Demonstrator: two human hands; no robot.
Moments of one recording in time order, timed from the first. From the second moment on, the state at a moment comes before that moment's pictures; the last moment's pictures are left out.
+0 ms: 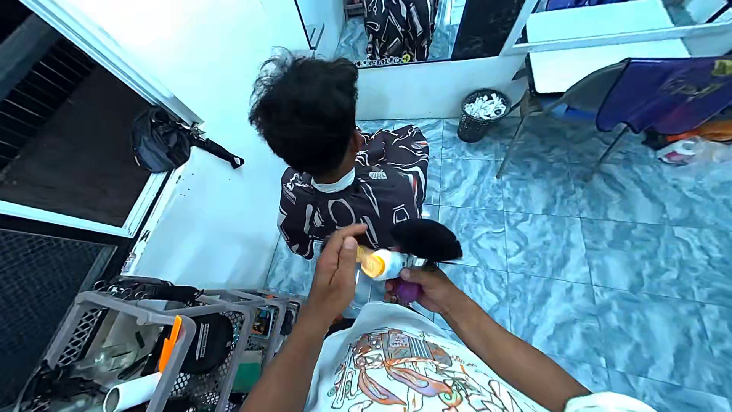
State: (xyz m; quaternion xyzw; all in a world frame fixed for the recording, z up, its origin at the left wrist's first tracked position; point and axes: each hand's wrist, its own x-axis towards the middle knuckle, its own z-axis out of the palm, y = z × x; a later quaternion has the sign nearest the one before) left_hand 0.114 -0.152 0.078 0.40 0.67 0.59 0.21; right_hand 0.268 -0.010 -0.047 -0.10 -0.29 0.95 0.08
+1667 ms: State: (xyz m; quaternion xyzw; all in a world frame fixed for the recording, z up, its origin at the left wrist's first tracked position) left_hand -0.073 -0.557 0.037 -0.23 0.88 0.37 -0.19; right_hand 0.246 -0.041 0.002 -0.41 -0.77 0.46 -0.15
